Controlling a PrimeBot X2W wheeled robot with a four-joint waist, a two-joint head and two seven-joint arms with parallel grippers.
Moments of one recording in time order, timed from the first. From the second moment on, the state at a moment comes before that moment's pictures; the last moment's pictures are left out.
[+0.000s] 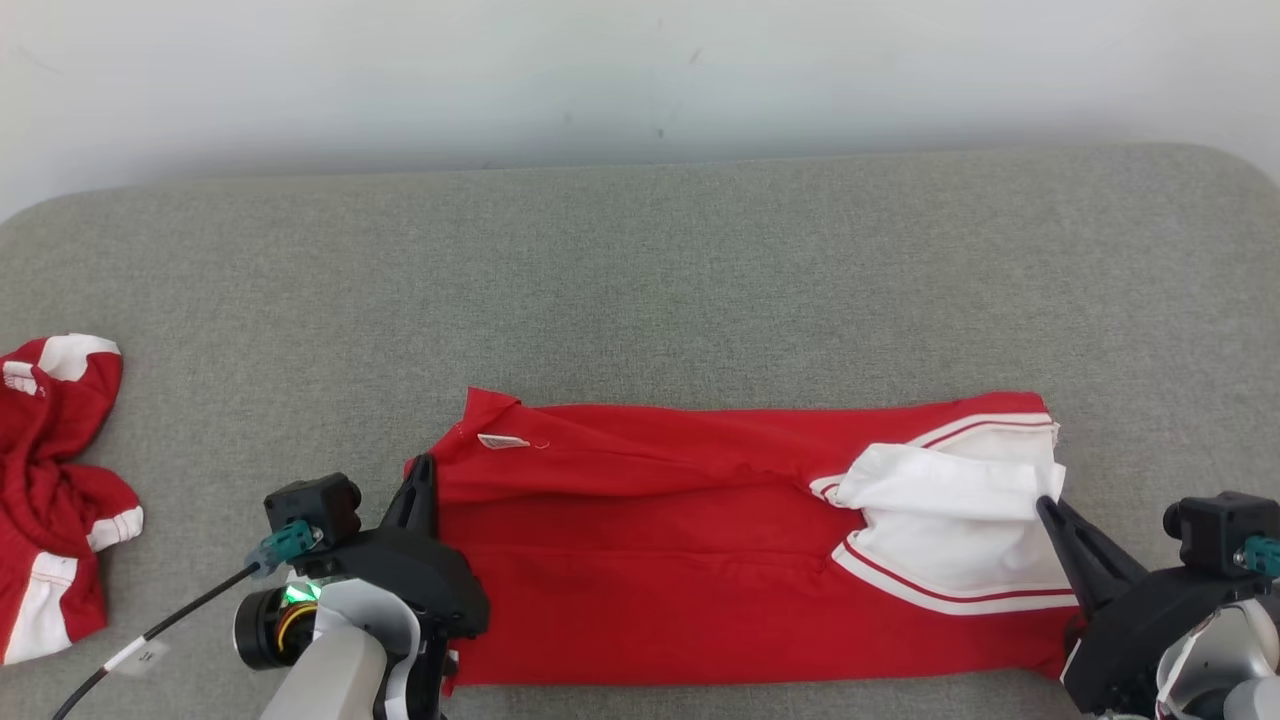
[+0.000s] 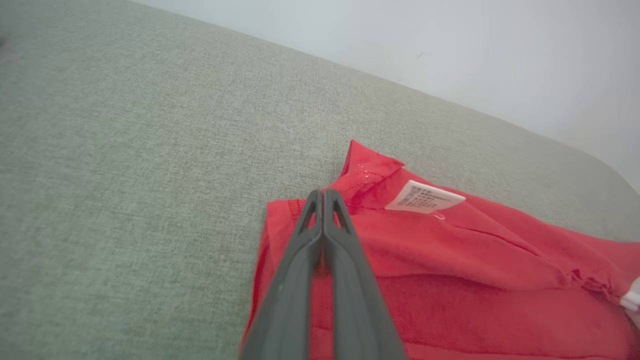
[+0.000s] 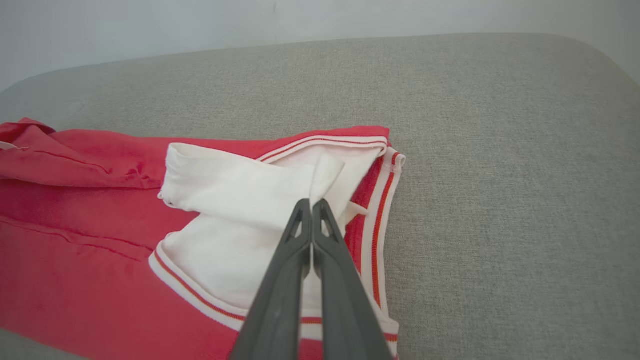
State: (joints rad) left arm -0.47 0.11 -0.33 0.65 -0.65 0.06 -0.13; right arm -0.12 -0.41 0.13 0.14 0.52 0.13 0.20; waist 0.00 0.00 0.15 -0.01
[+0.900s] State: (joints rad) left arm -0.26 0.13 -0.26 0.48 -0.54 0.05 -0.26; right arm 0.05 -0.30 0.08 0.05 0.44 0.13 0.23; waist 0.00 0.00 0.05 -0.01
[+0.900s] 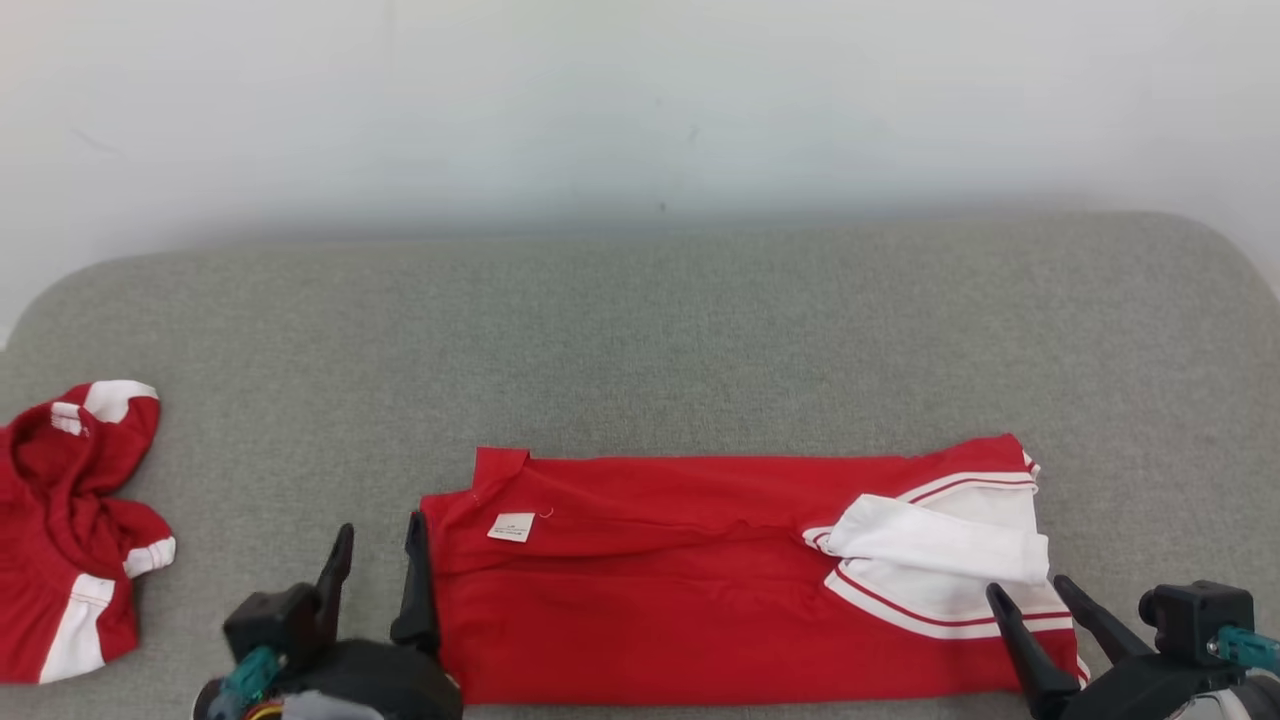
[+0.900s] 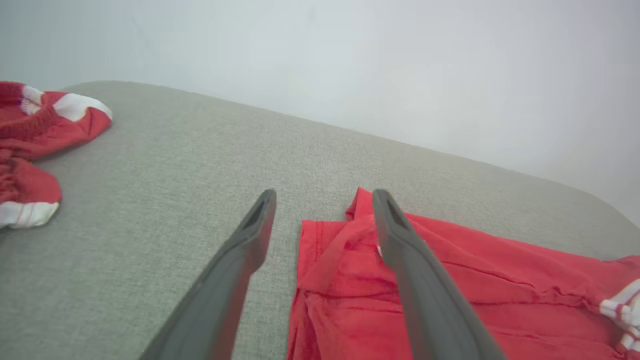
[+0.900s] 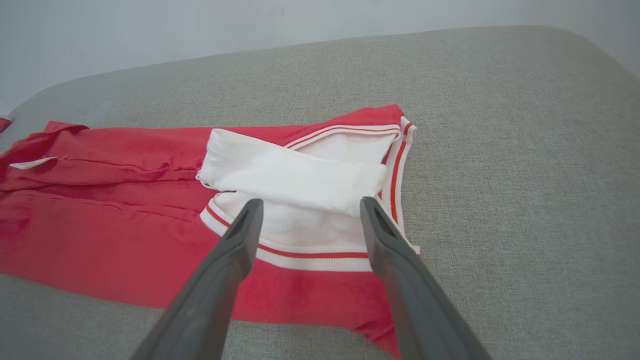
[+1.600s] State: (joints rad) left arm 0.13 0.06 -0.07 0.14 -0.25 -0.08 -0.26; right arm 0.11 -0.19 -0.03 0.14 0.42 0.13 0.19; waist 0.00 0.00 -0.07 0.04
